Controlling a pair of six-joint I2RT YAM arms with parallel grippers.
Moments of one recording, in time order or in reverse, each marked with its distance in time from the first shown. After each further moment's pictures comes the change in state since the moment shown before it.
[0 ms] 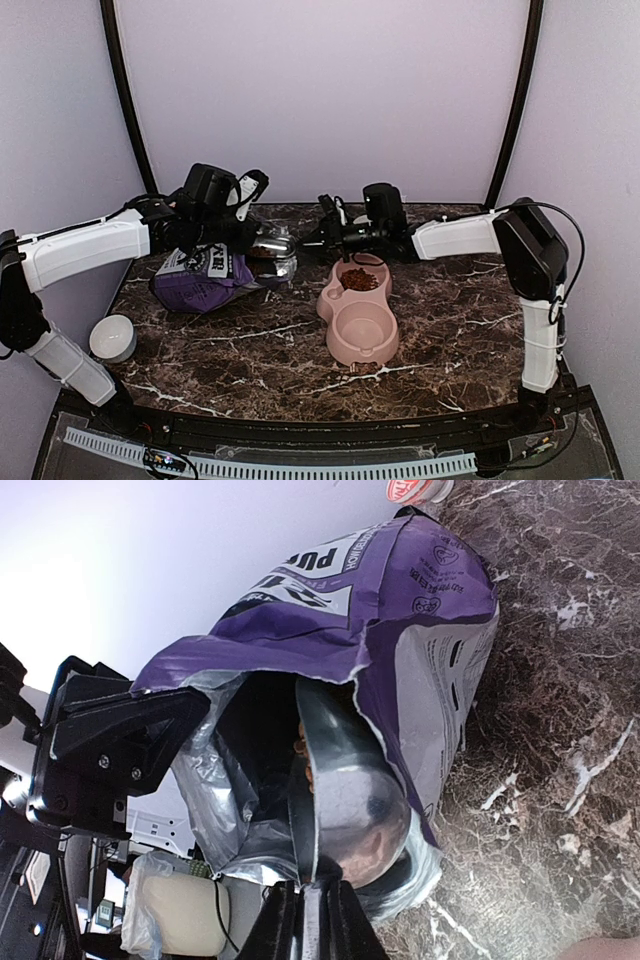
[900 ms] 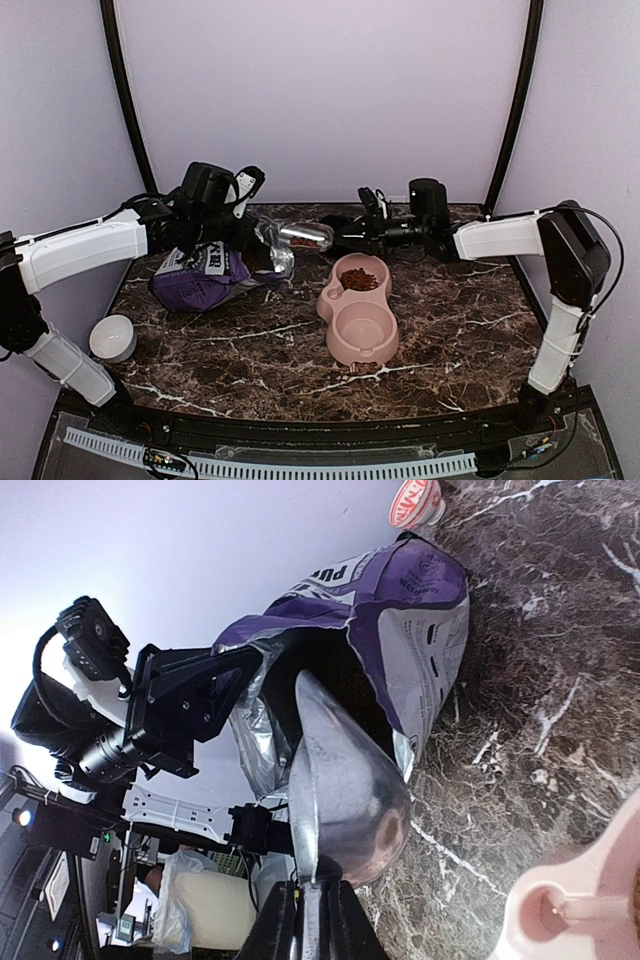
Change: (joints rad) left arm 0.000 -0.013 0.000 0.008 -0.062 0.001; right arm -0.126 -0.224 -0.251 0.074 -0.103 0.058
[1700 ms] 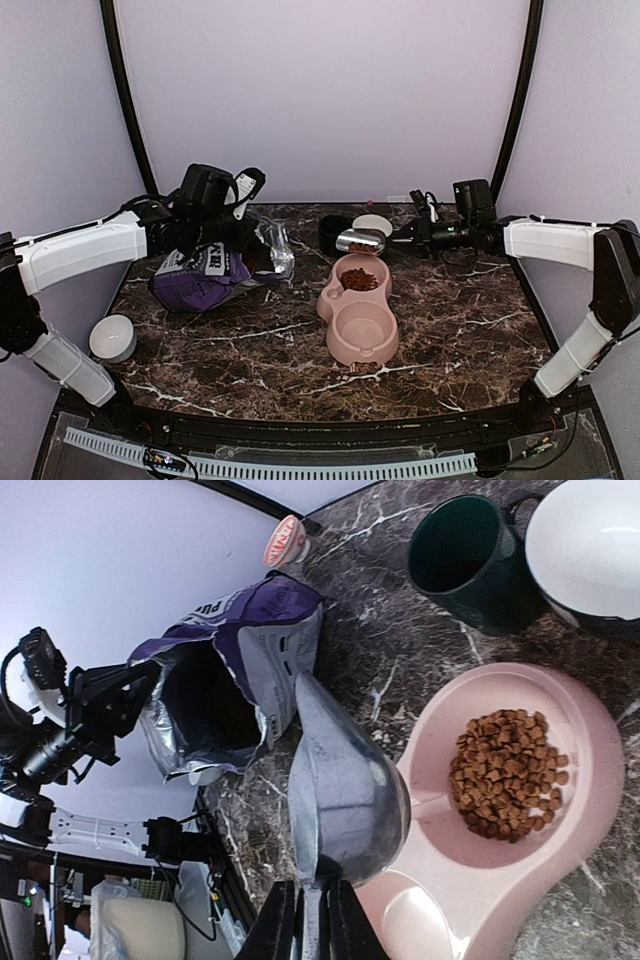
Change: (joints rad) left arm 0.000 -0.007 -0.018 0.021 0.007 0.021; right arm -0.187 -0.285 -0.156 -0.430 0.115 -0.315
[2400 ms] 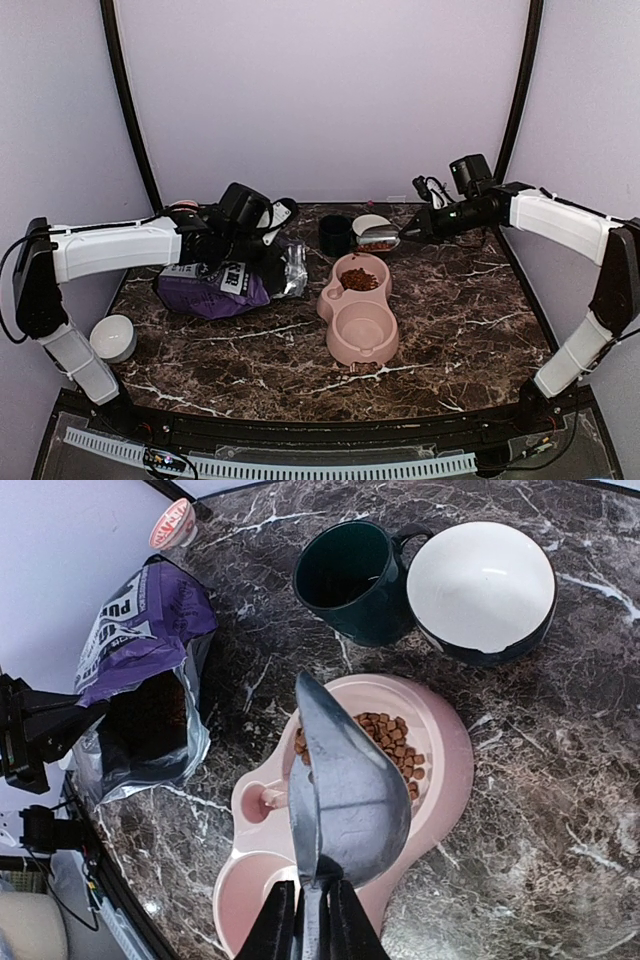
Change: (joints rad) left arm -0.094 0.156 0.037 -0.044 0.051 0.035; right arm 0.006 -0.004 0.256 -0.508 0.298 -0.347
